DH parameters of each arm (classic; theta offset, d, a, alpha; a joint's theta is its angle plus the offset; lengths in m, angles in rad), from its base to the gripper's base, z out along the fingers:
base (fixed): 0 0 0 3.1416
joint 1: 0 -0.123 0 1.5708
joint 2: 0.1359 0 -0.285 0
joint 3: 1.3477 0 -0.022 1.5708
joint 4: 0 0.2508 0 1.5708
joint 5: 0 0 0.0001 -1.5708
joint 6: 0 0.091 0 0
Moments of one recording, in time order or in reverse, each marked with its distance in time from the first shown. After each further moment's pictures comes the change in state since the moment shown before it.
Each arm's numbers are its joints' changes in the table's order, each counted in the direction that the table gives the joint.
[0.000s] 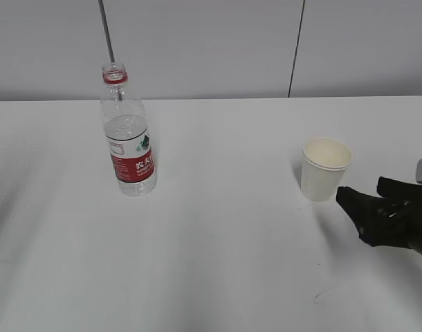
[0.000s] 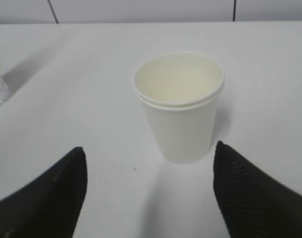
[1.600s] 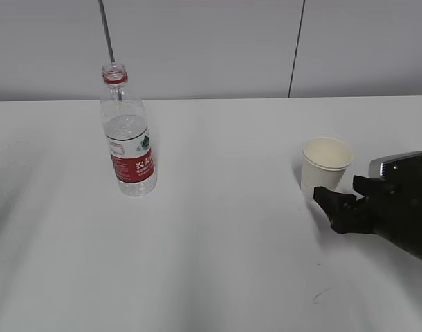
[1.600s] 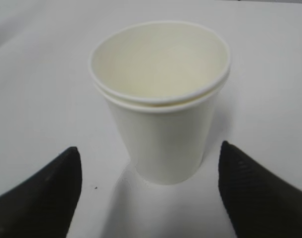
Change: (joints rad) left arm 0.000 0.000 0.000 0.040 -0.008 0.000; right arm 0.000 0.292 -0.221 0.007 0.025 -0.087
